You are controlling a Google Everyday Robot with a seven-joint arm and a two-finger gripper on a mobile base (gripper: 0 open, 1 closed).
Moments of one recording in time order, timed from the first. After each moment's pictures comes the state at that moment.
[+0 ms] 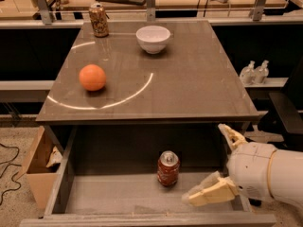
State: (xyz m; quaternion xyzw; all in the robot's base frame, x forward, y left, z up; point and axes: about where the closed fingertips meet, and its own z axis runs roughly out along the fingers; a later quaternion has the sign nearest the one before) arm 0.373 -0.114 0.820 -0.44 0.77 0.16 0.43
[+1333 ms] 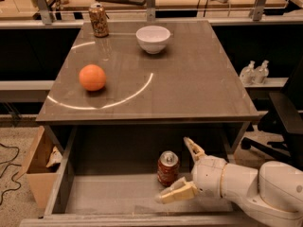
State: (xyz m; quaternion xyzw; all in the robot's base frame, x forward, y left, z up) arm 0.415 -0.053 0.716 -0.42 0.70 0.28 0.49
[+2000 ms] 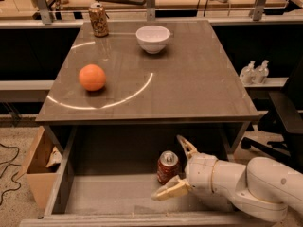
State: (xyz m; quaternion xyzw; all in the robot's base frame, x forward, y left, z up) arm 0.433 -0.041 0.696 -0.46 0.69 0.27 0.50
